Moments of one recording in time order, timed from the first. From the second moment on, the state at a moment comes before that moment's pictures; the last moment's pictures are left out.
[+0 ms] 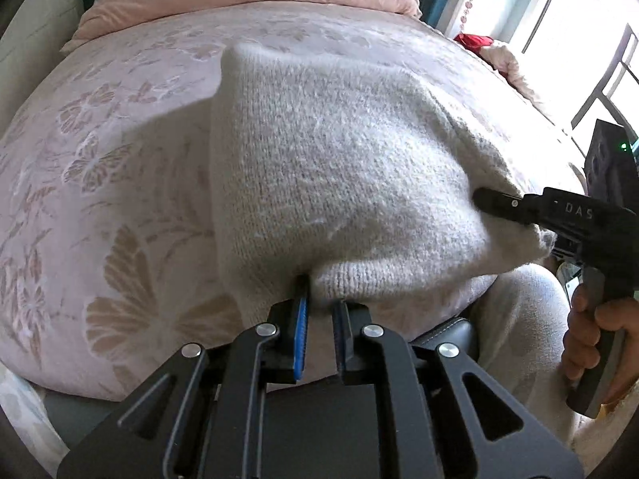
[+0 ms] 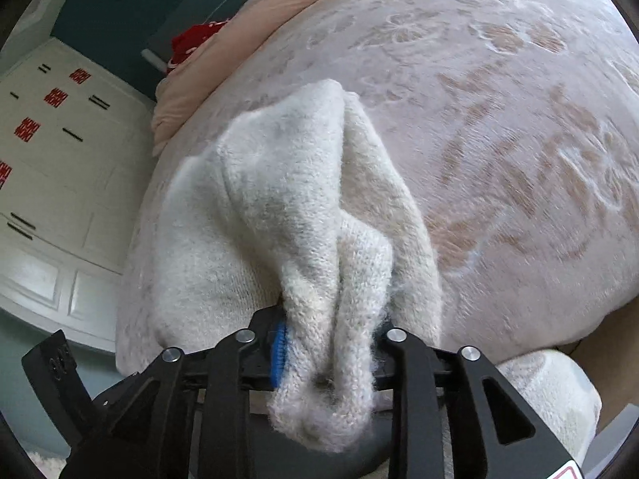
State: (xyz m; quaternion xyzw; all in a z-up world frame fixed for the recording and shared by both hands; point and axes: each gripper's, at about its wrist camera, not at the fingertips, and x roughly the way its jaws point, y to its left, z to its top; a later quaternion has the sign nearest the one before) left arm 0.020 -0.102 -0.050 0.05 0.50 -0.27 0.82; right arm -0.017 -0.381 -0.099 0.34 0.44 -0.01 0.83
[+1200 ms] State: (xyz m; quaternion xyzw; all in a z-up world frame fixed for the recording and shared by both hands) left arm 0.008 -0.044 -0.007 0.01 0.45 -0.24 0.86; right arm 0.030 -0.378 -0.054 0.35 0.44 0.01 0.83
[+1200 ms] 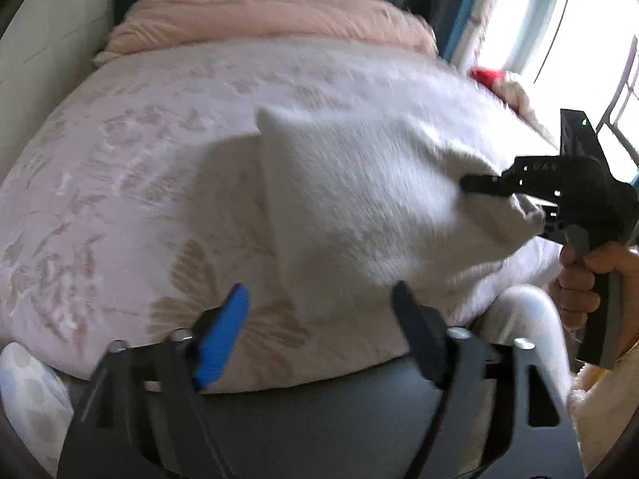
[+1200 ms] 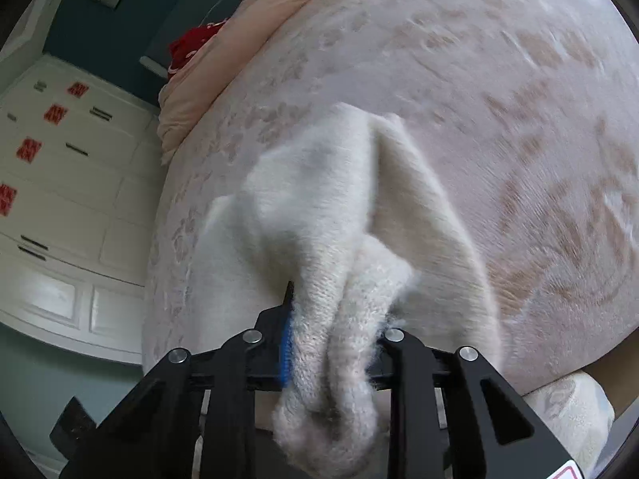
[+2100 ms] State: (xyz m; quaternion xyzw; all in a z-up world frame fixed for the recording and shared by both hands) left arm 0.044 0.060 0.020 -0.14 0.46 -0.14 0.86; right arm 0.000 -0.366 -0.052 0.32 0.45 0.01 0.83
